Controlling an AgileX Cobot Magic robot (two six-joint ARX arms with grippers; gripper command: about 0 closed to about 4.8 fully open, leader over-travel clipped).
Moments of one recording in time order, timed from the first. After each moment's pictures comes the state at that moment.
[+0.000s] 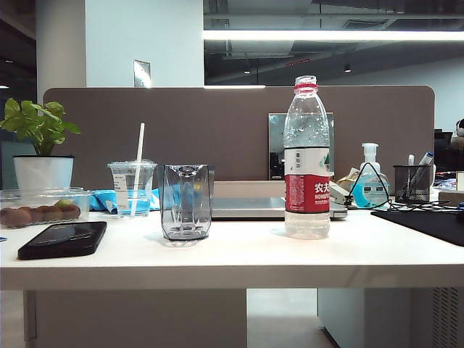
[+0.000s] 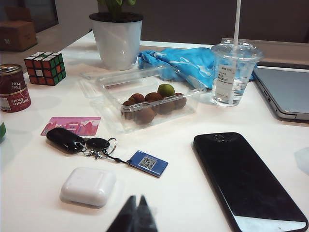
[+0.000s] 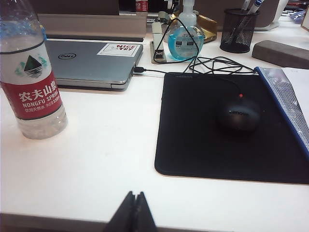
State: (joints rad) left arm 0.08 0.01 0.01 -0.07 -0.02 -0.03; right arm -0.04 0.00 0.01 -0.13 -0.08 -0.03
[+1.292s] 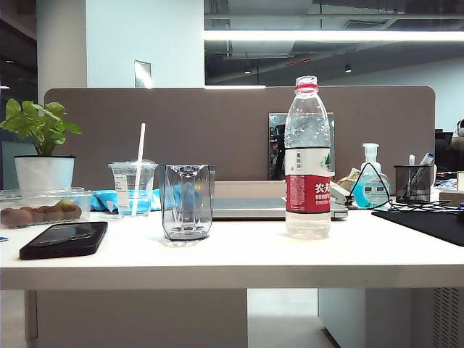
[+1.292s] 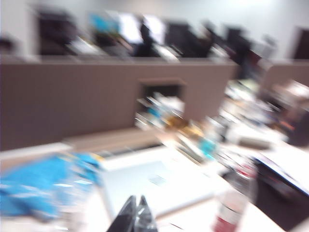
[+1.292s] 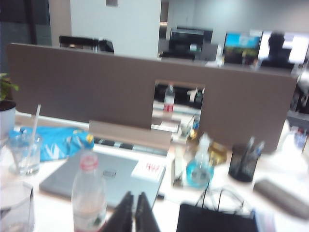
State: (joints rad) left arm 0.08 0.67 0.96 -0.20 0.59 -0.11; right arm -0.04 0.25 0.78 -0.38 -0.21 -0.07
